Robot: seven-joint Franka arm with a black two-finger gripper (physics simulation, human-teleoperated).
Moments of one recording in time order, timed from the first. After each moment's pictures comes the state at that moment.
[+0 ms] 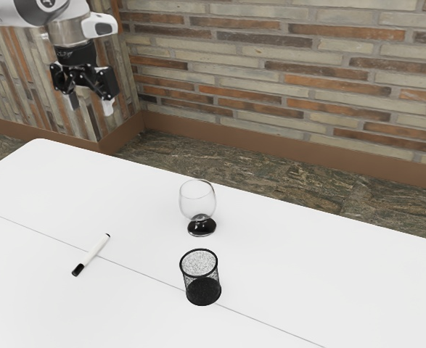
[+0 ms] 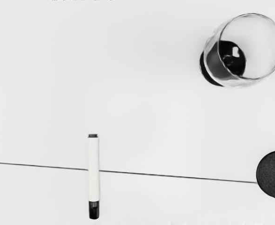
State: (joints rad) arm -0.01 0.07 0.11 -1.47 0.01 1.52 0.03
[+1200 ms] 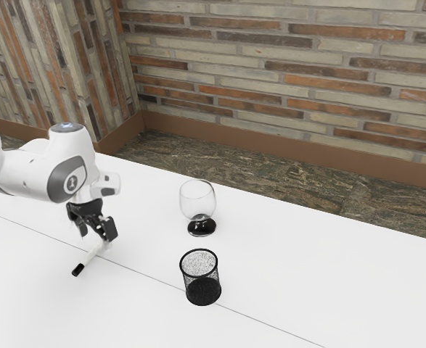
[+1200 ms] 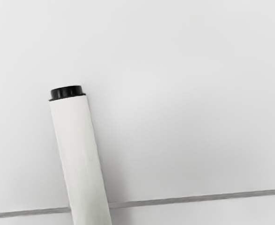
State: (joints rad) arm -0.02 0.15 0.22 -2.30 0.03 2.40 0.28
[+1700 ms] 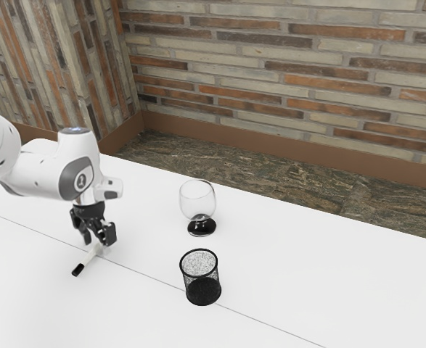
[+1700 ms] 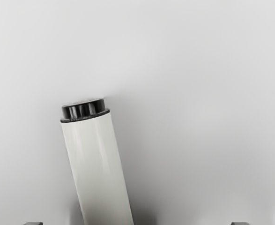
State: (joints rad) arm -0.01 0.29 0.25 -2.18 -0.03 2.33 0.36
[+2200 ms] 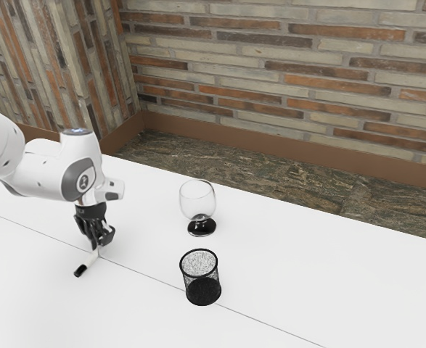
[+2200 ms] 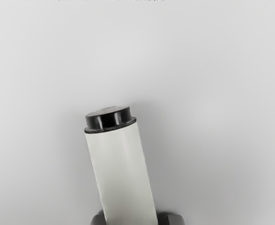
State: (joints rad) arm -0.01 0.32 0.25 -2.16 -0.04 2.33 0.39
